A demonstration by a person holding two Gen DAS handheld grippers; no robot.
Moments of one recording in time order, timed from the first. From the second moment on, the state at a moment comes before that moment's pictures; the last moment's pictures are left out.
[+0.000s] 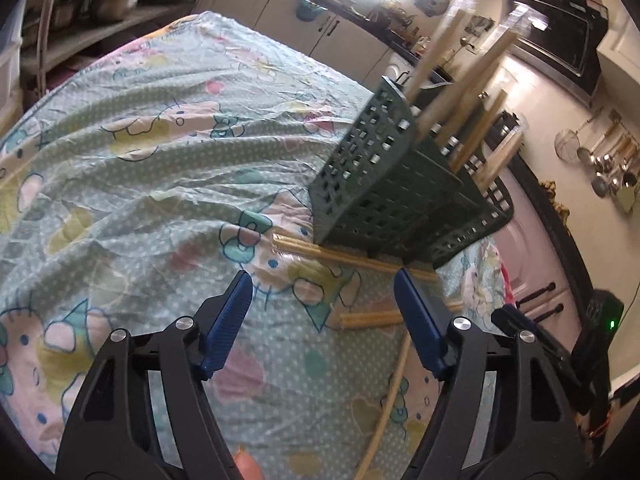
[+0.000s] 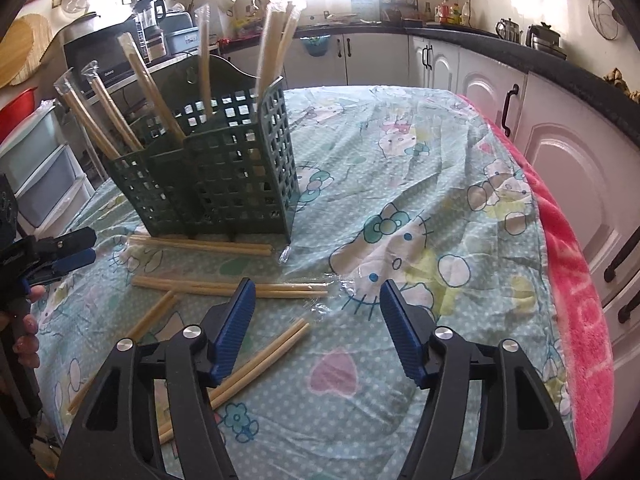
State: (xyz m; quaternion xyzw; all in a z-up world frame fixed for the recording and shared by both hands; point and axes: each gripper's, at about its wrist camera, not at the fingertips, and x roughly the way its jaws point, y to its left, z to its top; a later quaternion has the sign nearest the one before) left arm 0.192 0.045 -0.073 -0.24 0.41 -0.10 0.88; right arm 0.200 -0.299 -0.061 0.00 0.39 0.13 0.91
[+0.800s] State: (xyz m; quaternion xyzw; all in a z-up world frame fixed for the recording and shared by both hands) left arm 0.233 0.067 -0.106 -0.26 0.43 -0.12 0.86; right arm 0.225 -0.300 -0.079 0.01 0.43 0.13 0.89
